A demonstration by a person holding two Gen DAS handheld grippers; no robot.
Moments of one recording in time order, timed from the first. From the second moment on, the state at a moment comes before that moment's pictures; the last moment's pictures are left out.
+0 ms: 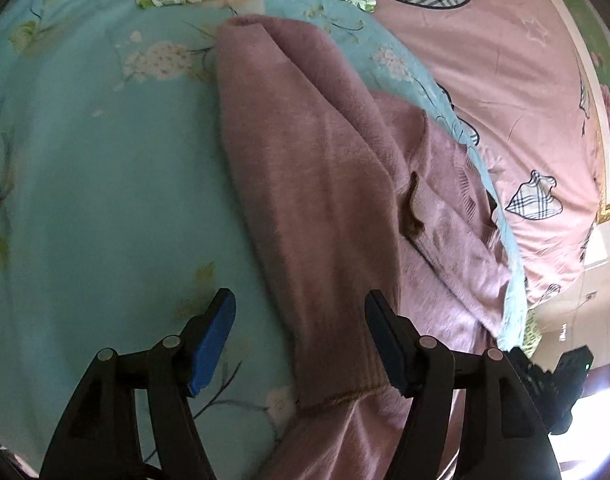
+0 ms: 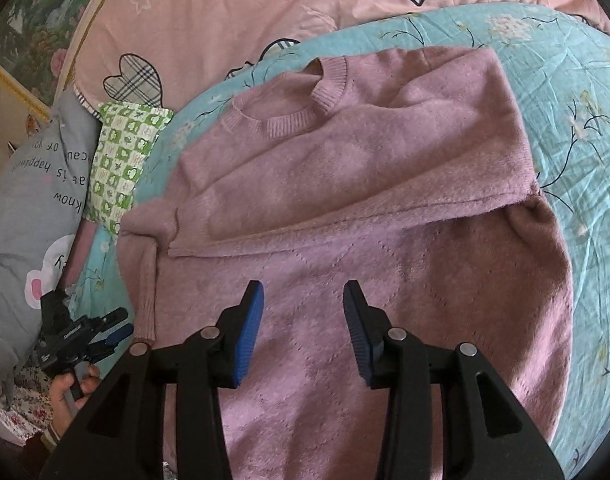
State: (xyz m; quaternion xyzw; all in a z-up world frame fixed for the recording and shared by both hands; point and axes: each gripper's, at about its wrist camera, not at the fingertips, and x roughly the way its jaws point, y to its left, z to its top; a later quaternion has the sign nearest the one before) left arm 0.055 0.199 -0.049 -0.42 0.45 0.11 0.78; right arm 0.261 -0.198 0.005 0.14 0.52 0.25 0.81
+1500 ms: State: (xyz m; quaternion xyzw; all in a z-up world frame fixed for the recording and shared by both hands) left arm 0.324 -0.066 -0.028 -0.19 0.50 -0.16 0.83; right arm 0.281 -0.301 -0.010 0.21 0.51 0.18 0.82
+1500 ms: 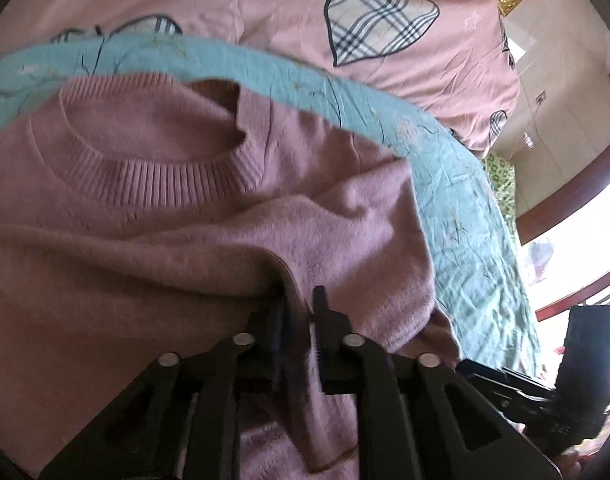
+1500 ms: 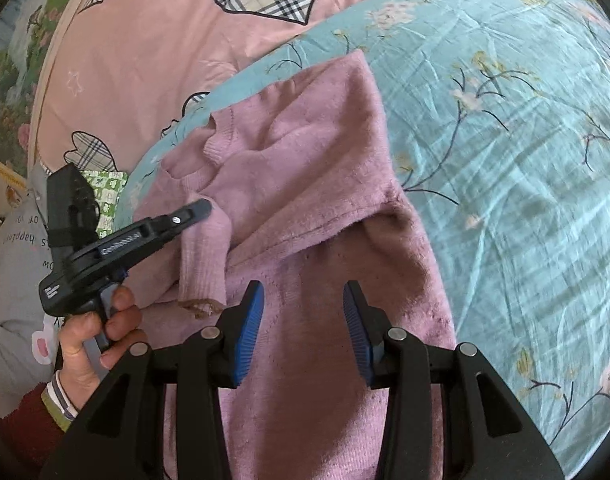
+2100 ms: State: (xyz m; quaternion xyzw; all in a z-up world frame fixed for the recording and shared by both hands) left arm 0.159 0.117 -0.036 -0.17 0.50 0.12 0.84; right arm 0.272 -0.162 -0.017 -0.06 0.45 0.26 0.85
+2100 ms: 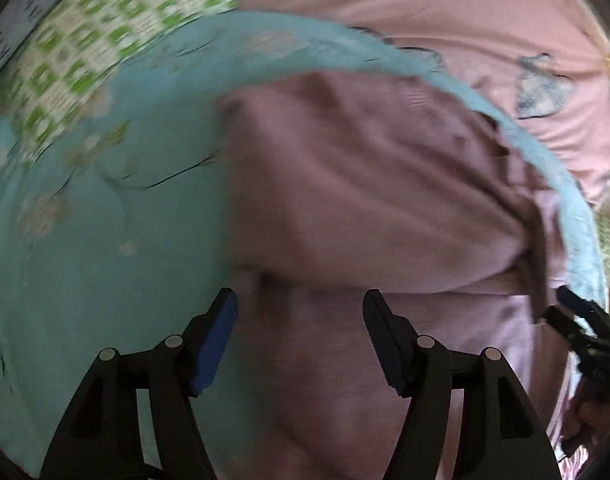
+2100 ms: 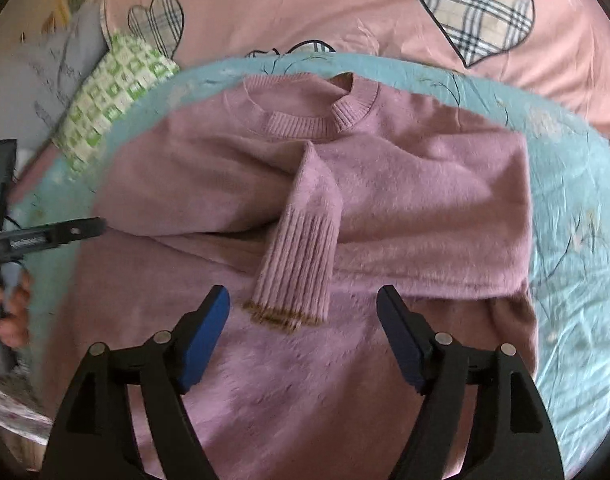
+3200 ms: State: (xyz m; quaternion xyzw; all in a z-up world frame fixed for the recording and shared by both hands) left arm 0.178 0.145 -0.058 -0.16 0.49 0.21 0.83; right arm 0.386 -0.326 -0.038 0.24 0.53 0.18 0.80
